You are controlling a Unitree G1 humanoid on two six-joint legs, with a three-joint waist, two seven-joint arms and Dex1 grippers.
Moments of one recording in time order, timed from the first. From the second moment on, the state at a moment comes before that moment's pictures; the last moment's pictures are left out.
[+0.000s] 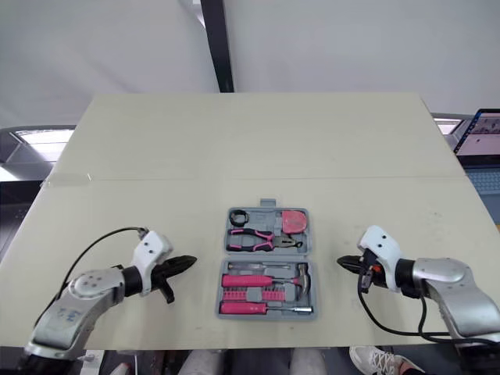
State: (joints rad) left arm -0.01 0.62 -0.06 -0.26 -0.23 0.54 -0.68; right arm -0.03 -0.85 -0.04 -0.15 0.30 0.43 0.99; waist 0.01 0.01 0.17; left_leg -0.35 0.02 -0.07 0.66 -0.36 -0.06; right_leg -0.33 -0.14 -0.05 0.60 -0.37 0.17
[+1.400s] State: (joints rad) left arm -0.27 0.50 -0.25 -0.03 -0.11 0.47 -0.78; right arm -0.19 -0.73 0.15 -0.02 0.20 0.41 0.99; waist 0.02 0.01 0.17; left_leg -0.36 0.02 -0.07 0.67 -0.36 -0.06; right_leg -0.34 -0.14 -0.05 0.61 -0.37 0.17
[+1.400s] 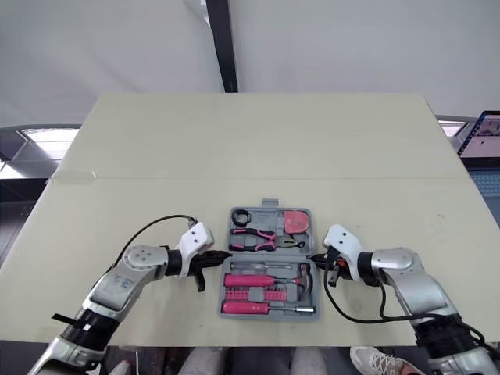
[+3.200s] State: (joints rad) left arm -0.01 0.63 -0.15 -0.32 -0.15 0.60 -0.77; right arm -0.05 -0.82 0.07 -0.10 0.23 0.41 1.06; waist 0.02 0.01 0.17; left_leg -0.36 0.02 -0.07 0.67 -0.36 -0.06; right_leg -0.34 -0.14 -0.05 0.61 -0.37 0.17
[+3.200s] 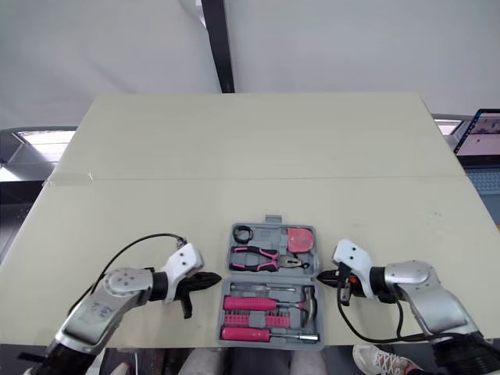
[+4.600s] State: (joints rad) left arm 0.03 0.54 -0.39 -0.19 -0.09 0.10 -0.98; right arm -0.38 -0.65 -0.10 0.14 0.60 1.07 0.89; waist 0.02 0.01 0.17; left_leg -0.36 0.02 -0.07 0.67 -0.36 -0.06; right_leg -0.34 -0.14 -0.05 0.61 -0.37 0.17
